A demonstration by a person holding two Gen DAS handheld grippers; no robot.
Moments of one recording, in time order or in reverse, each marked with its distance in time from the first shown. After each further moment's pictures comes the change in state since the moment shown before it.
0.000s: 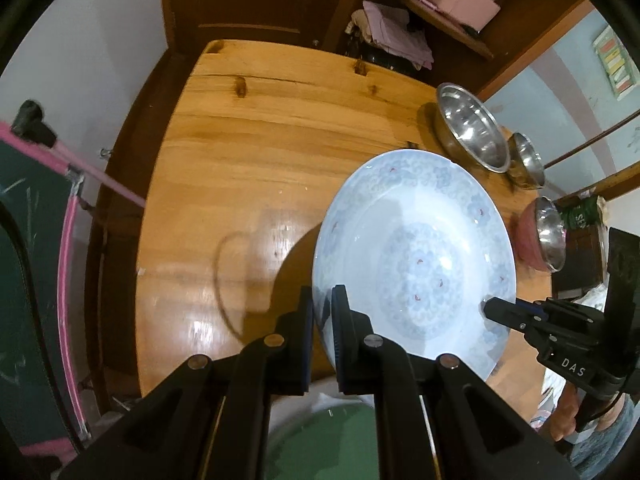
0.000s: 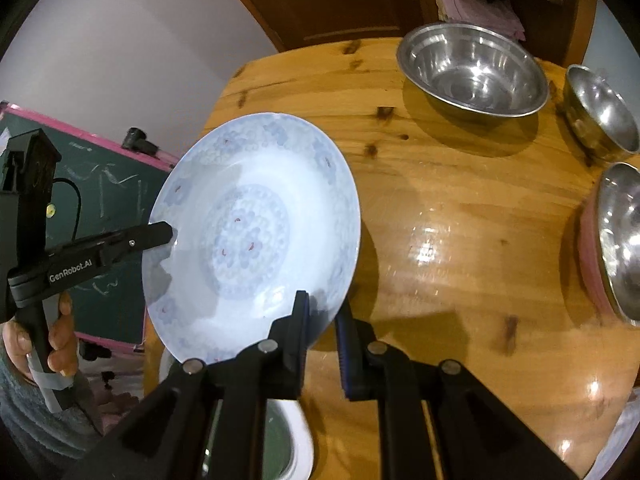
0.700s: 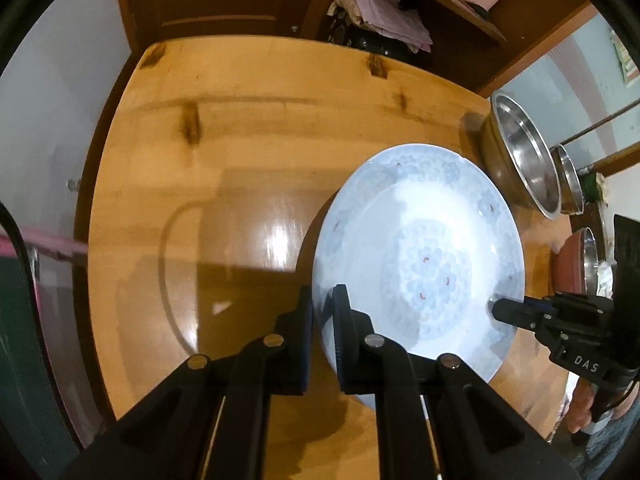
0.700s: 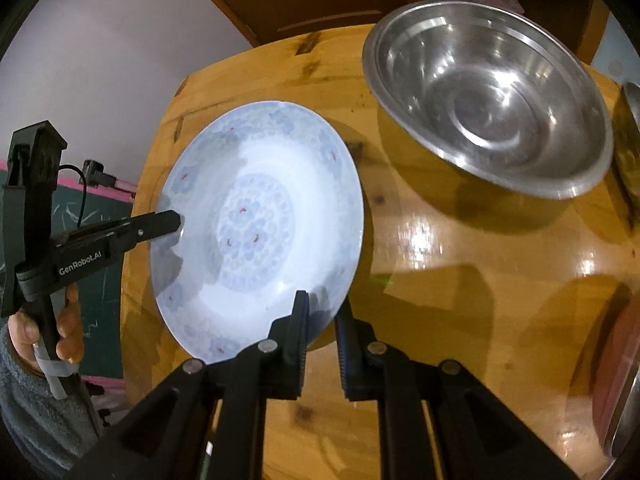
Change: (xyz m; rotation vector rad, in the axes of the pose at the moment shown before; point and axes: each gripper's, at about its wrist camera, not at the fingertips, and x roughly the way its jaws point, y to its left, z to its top) left arm 0.120 0.011 0.112 0.093 0.077 -0.030; right arm 0.070 -0.046 0.081 0.065 0.064 -0.025
